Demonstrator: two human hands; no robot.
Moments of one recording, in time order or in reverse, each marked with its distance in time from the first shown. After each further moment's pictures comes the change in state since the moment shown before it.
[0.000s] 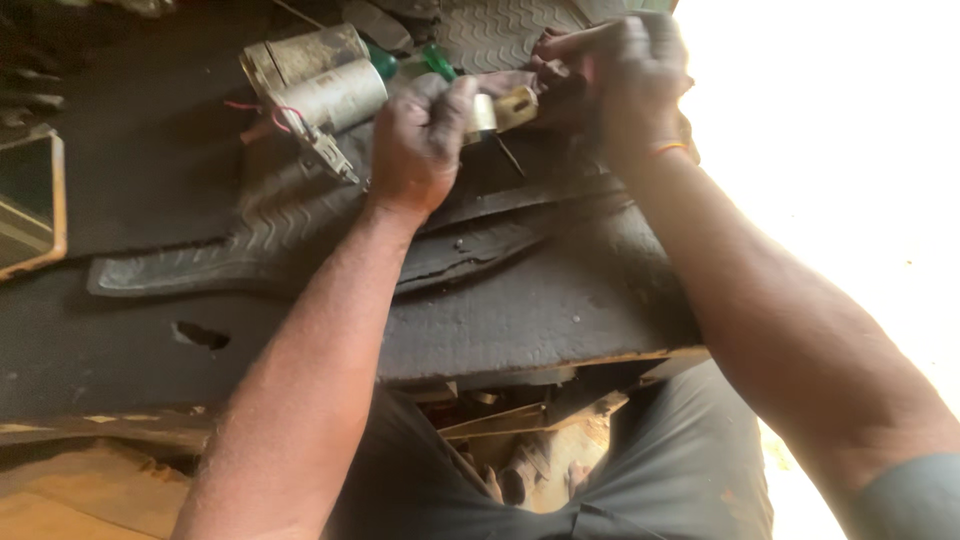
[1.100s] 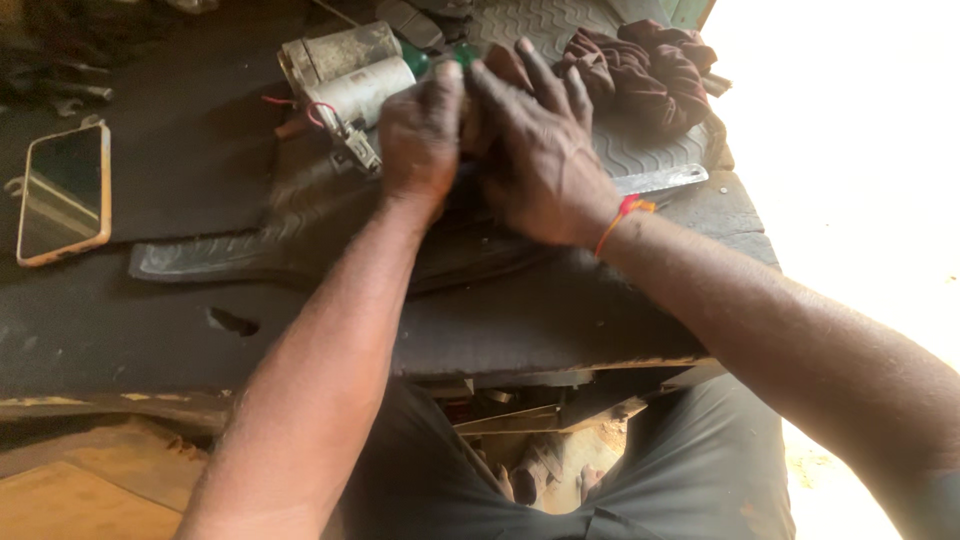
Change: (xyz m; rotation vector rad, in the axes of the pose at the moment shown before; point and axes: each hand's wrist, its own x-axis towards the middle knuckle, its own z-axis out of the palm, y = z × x) left_hand -0.002 -0.046 -0.014 0.164 0.248 -0.231; right_hand -0.081 -0.044 0.079 -1.146 -0.654 -0.509
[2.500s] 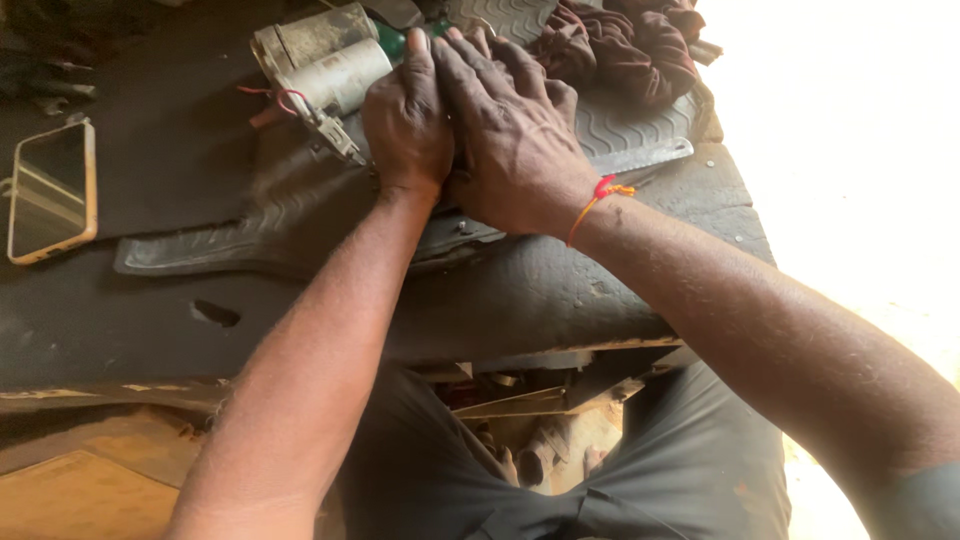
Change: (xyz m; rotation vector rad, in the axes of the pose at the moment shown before) left_hand -0.002 0.016 0.017 0.248 0.128 0.157; right_hand 0.001 -0.020 -0.010 0.036 -0.030 0.122
